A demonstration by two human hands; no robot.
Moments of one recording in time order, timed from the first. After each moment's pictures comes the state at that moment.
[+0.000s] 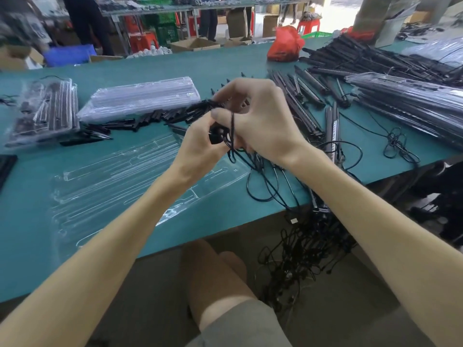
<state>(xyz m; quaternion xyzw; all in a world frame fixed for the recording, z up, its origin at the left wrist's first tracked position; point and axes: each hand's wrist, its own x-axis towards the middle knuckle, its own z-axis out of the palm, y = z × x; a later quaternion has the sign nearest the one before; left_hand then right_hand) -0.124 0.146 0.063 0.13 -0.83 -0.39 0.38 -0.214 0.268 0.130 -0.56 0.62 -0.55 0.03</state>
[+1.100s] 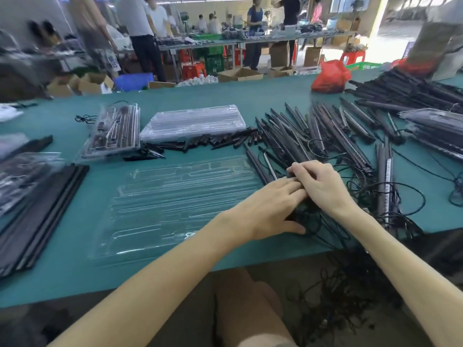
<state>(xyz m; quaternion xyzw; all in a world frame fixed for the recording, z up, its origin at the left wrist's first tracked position) -0.122 0.173 0.044 0.00 -0.99 -0.01 0.16 -0.272 0.245 0.039 -0.50 0.73 -0.46 0.06</state>
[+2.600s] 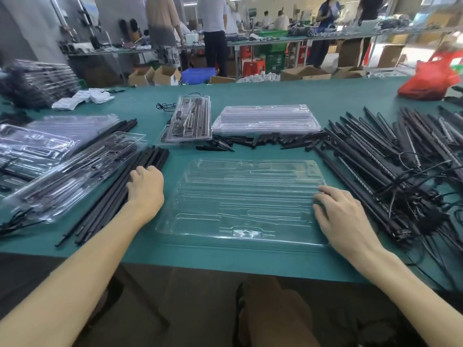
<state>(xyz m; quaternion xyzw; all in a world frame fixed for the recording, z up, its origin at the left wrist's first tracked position) 0.175 -0.005 0.020 0.70 -0.71 0.10 0.05 -0.172 0.202 0.000 -0.61 0.77 -0.19 -0.05</state>
